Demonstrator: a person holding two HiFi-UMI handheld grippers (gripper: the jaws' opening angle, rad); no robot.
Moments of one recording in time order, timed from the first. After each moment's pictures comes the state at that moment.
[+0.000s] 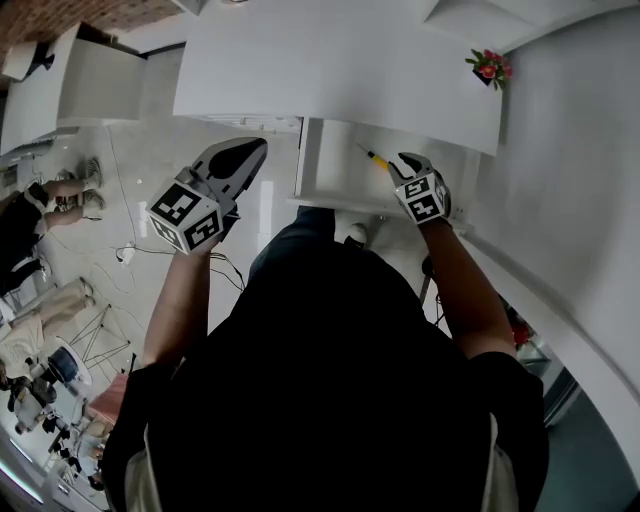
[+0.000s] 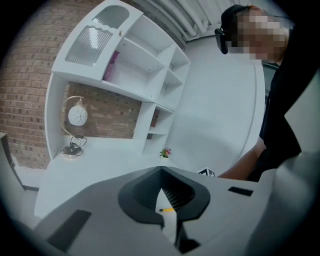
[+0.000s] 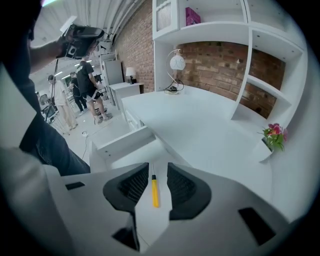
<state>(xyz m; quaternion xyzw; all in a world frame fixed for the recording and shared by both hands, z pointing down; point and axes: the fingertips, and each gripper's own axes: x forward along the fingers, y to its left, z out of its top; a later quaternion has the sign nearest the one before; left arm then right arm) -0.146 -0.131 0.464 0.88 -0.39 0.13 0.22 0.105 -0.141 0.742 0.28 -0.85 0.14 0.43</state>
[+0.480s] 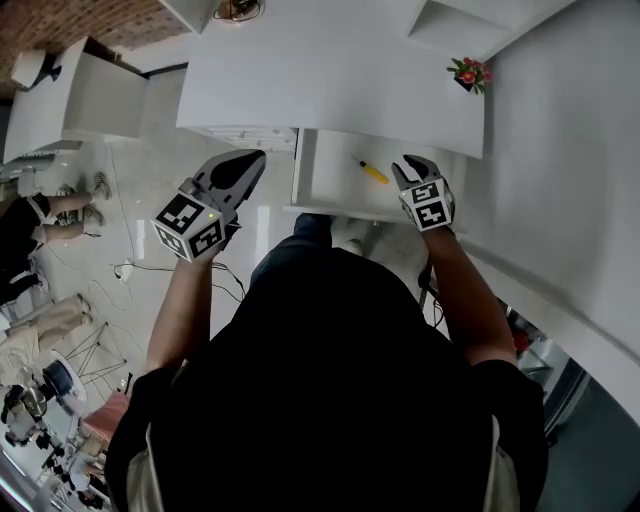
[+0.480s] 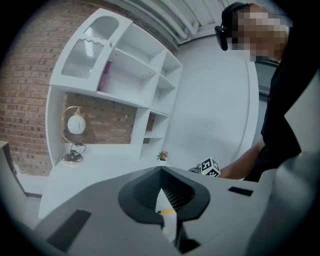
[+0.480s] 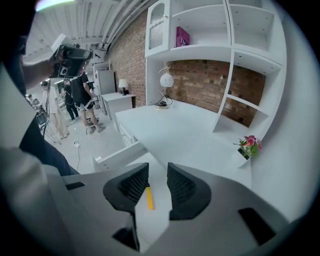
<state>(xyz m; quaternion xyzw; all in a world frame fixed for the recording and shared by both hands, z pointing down) -0.132 -0.095 0.436 0.89 -0.40 0.12 0.19 0.129 -0.140 0.663 0.34 -0.85 0.13 0.38</state>
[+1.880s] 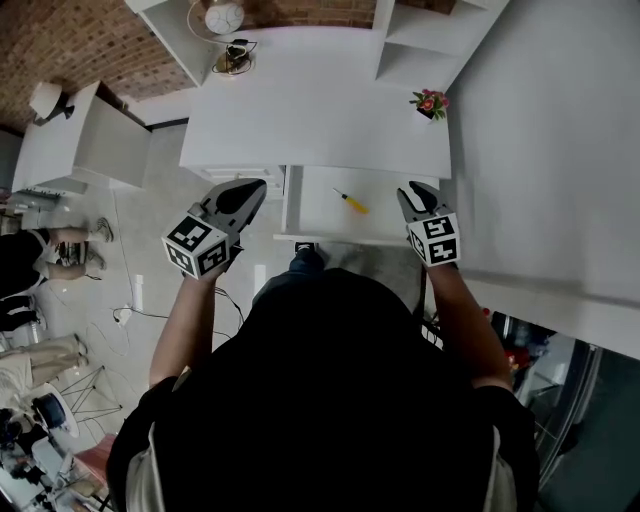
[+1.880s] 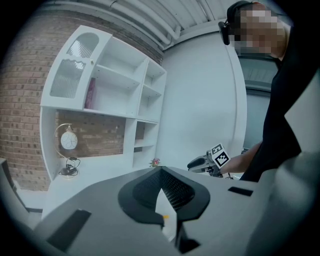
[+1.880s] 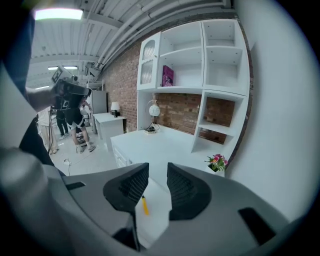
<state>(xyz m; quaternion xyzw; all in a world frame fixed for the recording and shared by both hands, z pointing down) -0.091 -0.029 0.371 0.91 -0.39 0.11 0.13 0.193 -0.081 0.512 0.43 -0.86 0.08 0.27</state>
